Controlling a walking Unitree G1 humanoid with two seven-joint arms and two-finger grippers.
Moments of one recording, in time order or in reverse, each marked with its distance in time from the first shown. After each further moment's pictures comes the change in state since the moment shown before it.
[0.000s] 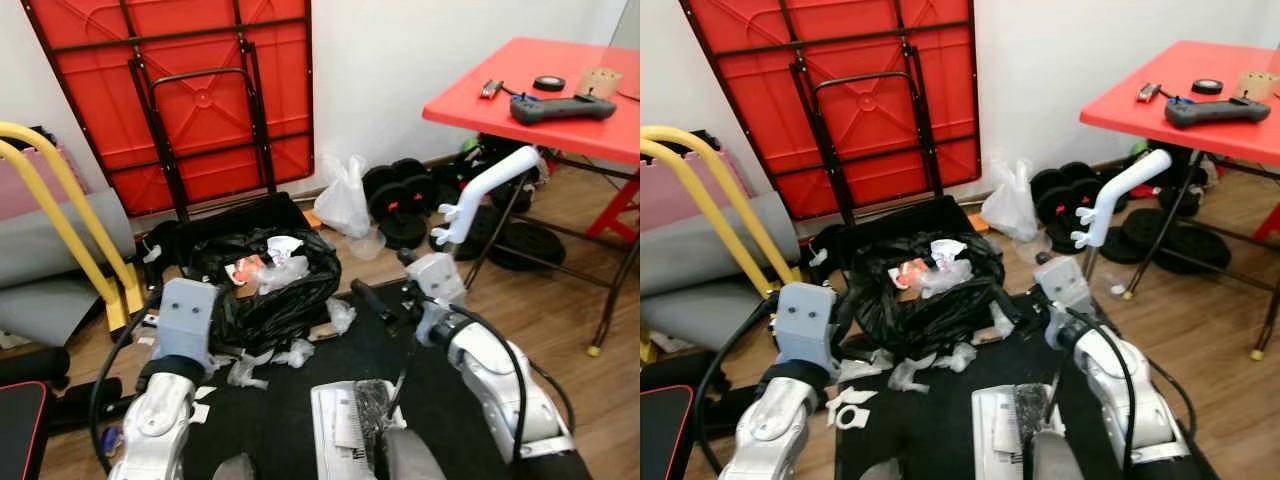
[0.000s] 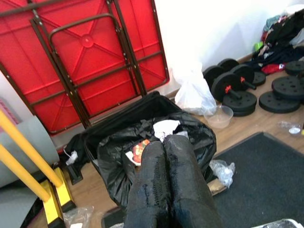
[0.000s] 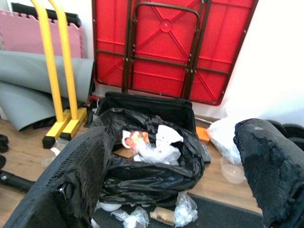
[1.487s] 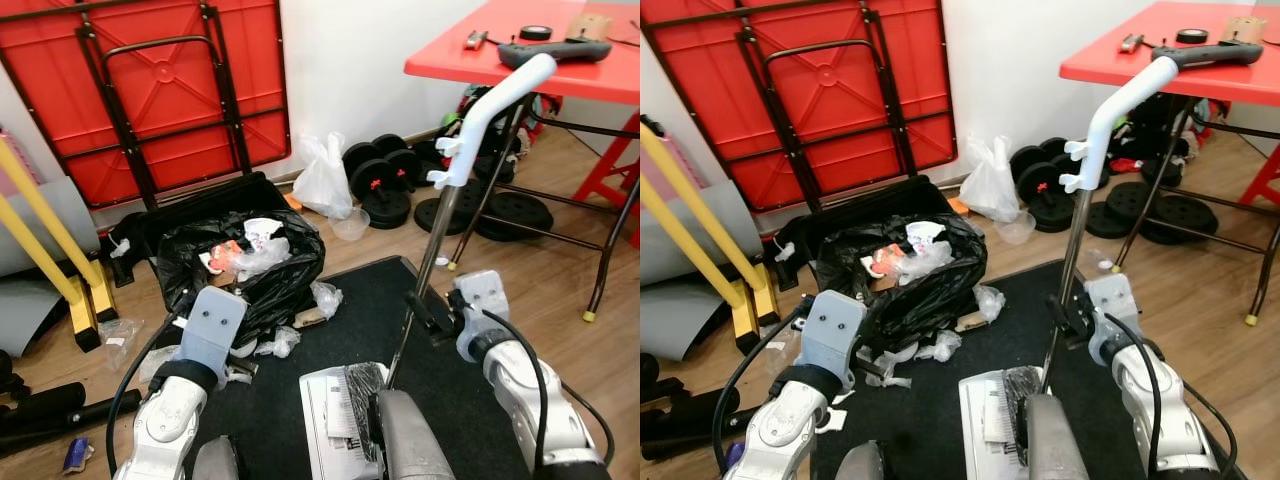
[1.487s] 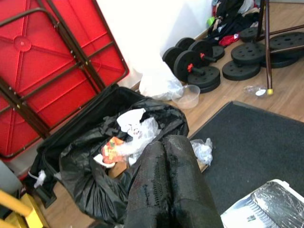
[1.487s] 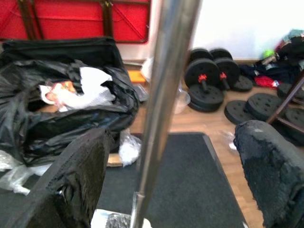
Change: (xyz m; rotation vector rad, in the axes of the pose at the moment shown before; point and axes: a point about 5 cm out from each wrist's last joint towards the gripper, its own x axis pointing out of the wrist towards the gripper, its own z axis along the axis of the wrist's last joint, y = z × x) left arm -0.004 -0.015 0.005 0.120 -0.015 -0.150; right arm -0.020 -0.043 -0.043 0.057 0.179 -0.292
